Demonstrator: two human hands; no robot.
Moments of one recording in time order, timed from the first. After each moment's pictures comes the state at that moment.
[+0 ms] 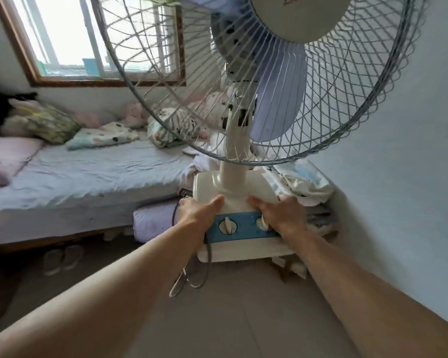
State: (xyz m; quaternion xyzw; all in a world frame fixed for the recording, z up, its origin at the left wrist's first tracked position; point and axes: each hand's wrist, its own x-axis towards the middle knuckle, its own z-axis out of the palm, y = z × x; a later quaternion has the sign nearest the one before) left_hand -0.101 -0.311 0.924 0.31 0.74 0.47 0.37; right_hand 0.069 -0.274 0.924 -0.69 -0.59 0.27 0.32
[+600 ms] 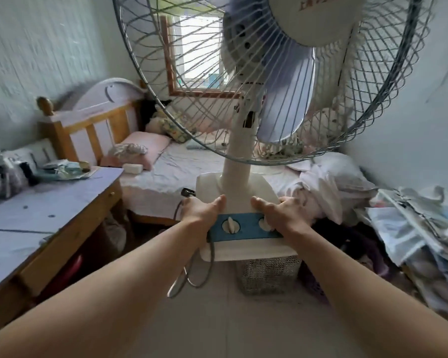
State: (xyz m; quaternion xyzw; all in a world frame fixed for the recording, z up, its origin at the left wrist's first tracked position) left_hand -0.425 -0.455 0.950 0.21 0.79 0.53 0.24; right_hand -0.284 -0.352 0.941 -0.53 -0.71 0.36 0.29
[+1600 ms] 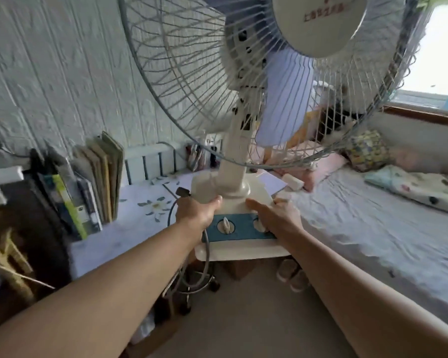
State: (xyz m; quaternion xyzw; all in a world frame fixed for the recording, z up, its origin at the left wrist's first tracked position) left_hand -0.800 -0.584 0.926 -0.15 0.81 0.56 0.02; right_hand -0.784 -0.417 0.914 -0.24 -0.86 0.44 0.08
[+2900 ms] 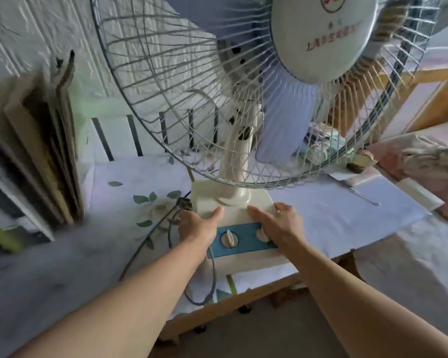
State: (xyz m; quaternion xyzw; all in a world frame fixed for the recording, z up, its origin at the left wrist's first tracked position) left_hand -1.153 -0.600 0.677 -0.38 0.77 0.52 0.00; right_hand -1.189 -0.445 0.673 -0.11 -0.90 0.42 -0.06
